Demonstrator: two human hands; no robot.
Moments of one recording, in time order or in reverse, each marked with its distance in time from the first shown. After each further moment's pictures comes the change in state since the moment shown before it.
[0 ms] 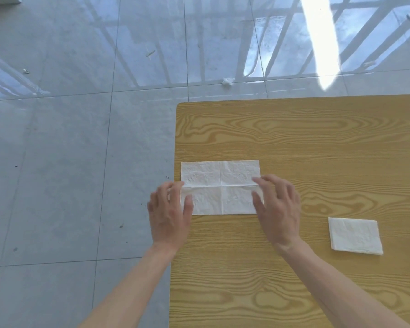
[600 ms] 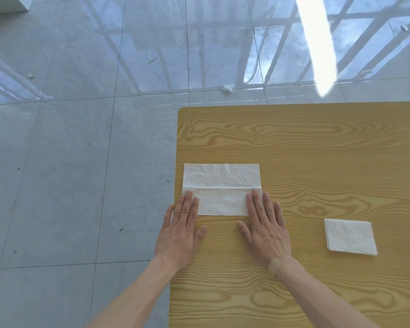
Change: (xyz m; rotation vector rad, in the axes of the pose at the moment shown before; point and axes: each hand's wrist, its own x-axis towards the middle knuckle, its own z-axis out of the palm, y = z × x) left_hand -0.039 -0.017 0.017 0.387 -0.432 0.270; right_hand -0.052 0.008 0.021 -0.239 -0.445 -0.007
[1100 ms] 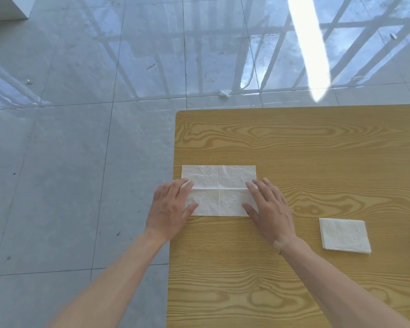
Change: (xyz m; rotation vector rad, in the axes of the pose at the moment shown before) left_hand 0.045 -0.030 -0.037 -0.152 0.254 0.090; right_hand 0.034 0.014 -0.042 0.191 0.071 -0.029
